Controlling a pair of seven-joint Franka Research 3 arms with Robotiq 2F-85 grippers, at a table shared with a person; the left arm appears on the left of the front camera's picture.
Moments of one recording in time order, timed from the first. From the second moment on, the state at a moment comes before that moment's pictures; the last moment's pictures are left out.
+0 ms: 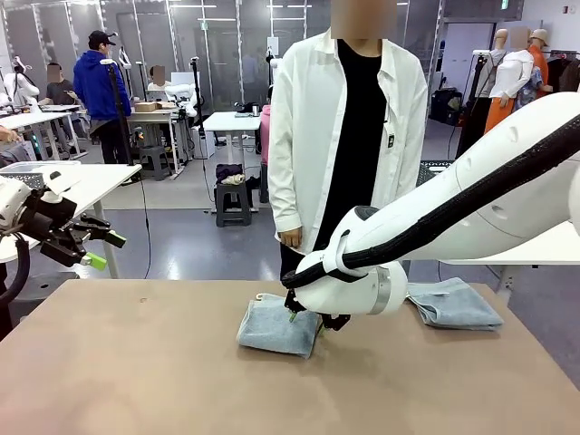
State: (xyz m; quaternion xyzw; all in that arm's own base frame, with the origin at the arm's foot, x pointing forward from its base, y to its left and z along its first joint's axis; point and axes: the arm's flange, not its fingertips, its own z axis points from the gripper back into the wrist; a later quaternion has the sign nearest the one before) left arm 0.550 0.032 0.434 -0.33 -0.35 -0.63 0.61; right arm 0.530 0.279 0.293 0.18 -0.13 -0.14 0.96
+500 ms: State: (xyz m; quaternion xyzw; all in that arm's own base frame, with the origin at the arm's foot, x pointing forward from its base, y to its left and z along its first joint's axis) left arm 0.550 0.032 0.434 -0.33 -0.35 -0.63 0.61; right arm 0.534 0.279 0.286 0.18 -0.14 -0.14 0.96
